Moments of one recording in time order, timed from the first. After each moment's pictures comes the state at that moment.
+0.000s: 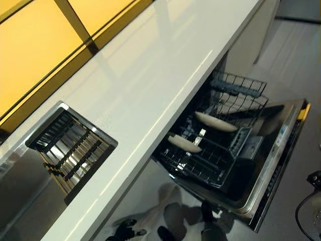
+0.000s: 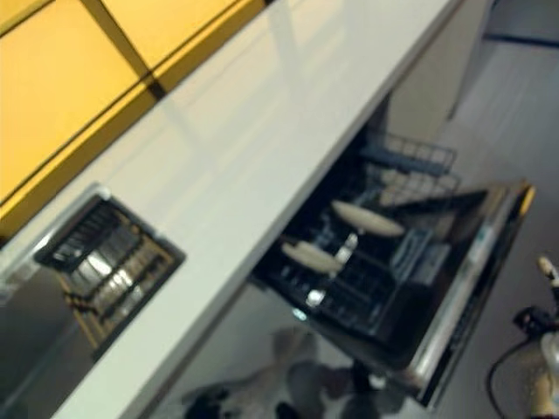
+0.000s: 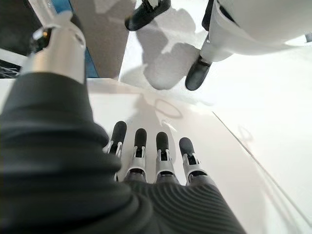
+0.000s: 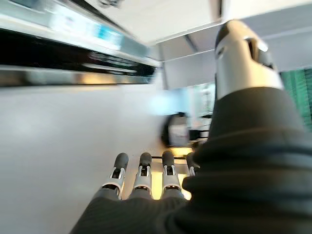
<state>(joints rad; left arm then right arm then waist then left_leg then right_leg) -0.13 0.21 -0.37 1.08 -0.15 -0.19 -0.01 -0.10 -0.71 -0.38 0.40 0.86 -0.13 -0.41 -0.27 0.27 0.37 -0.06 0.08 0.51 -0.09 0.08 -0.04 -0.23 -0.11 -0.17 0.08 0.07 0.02</state>
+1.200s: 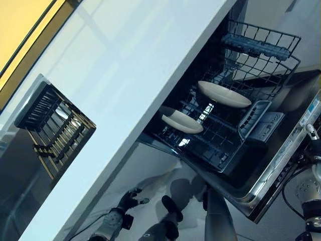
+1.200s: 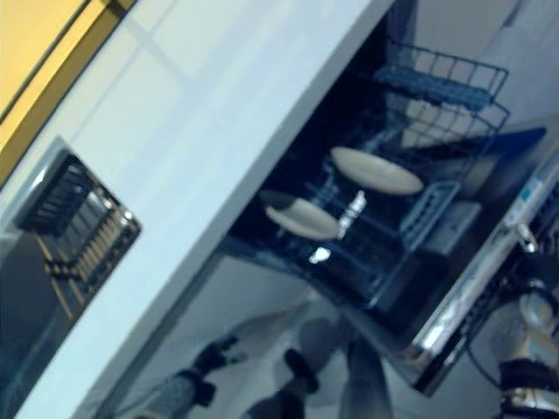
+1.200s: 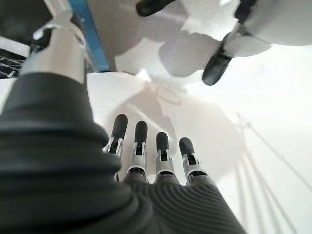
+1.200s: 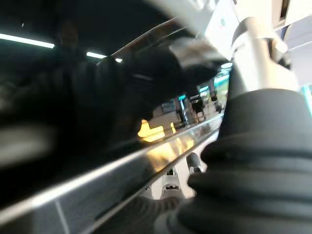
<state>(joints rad) -0.31 0.28 -0.45 0.99 -0.29 -0.23 0.03 -0.41 -0.73 -0.24 0.65 0.97 -0.19 -0.23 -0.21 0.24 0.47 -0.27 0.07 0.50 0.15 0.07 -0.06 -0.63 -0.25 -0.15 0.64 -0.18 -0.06</state>
